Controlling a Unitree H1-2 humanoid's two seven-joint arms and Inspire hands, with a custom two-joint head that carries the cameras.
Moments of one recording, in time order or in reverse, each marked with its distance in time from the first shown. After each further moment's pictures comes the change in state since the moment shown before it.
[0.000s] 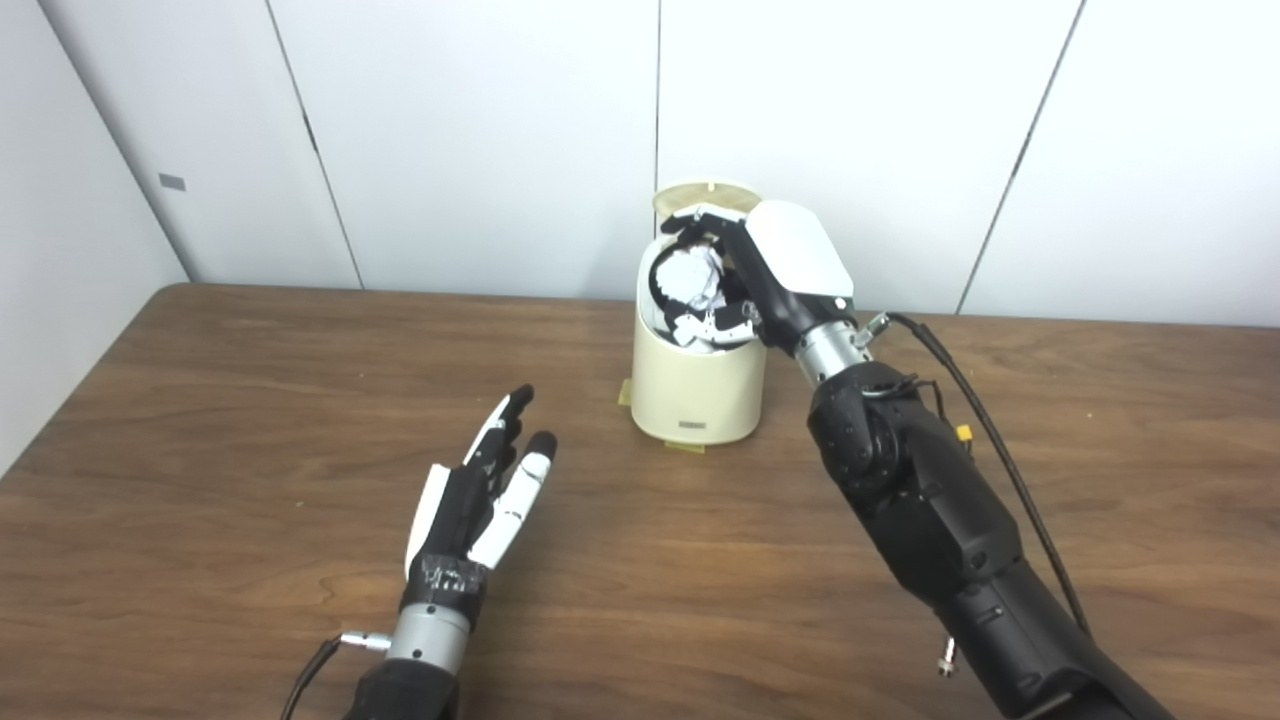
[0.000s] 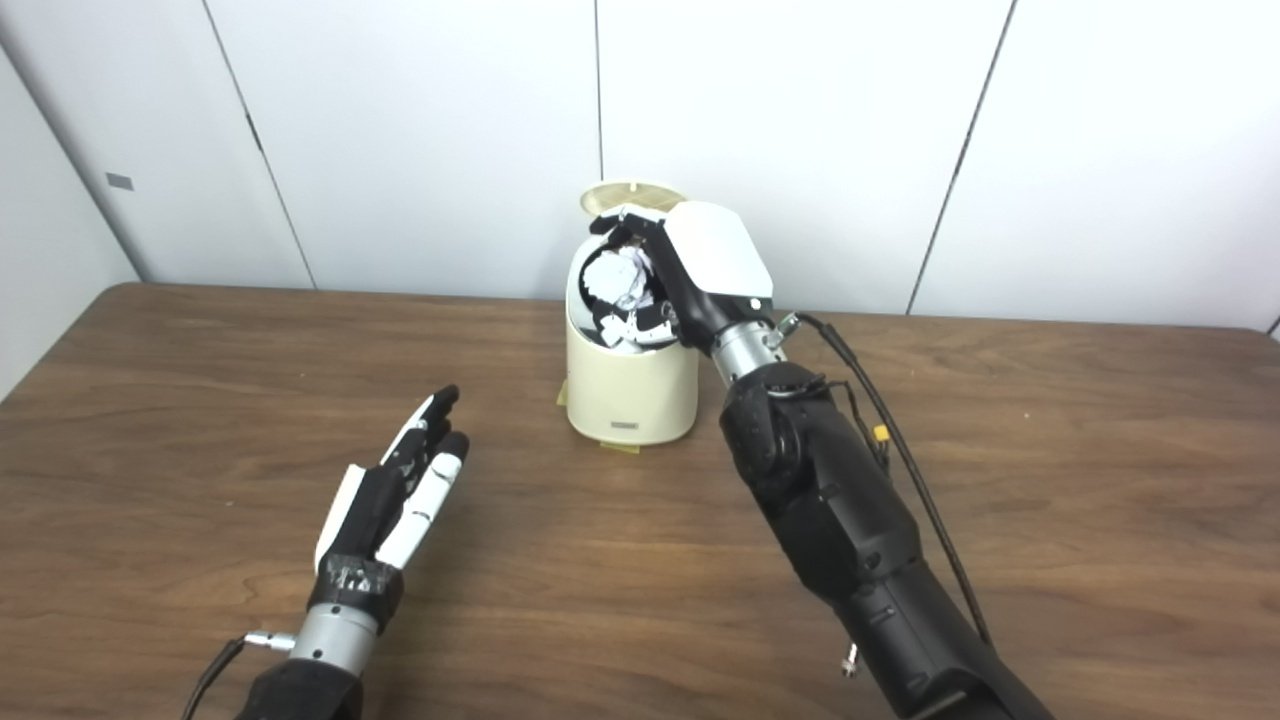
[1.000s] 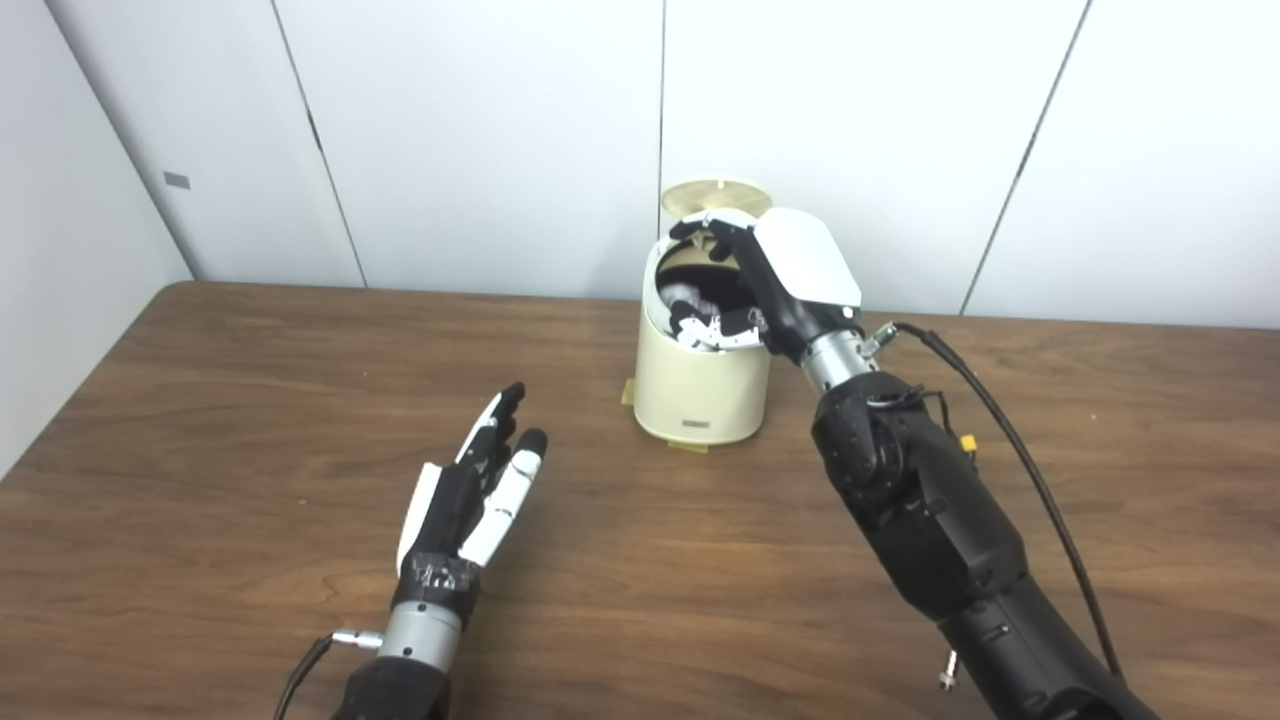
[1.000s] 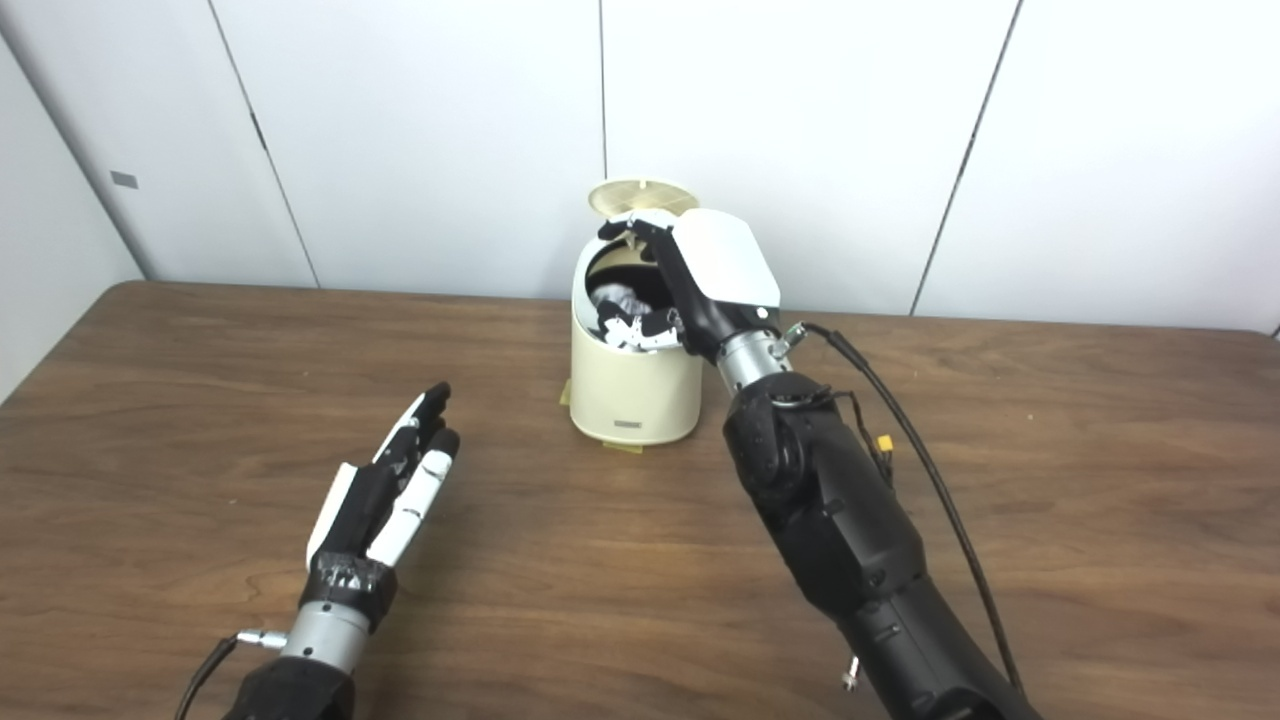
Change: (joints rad) left arm -0.004 0.009 0.018 0.000 -0.044 0.000 -0.008; right arm 0.031 -0.012 -0.004 -0.075 -0.013 0.064 0.030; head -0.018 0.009
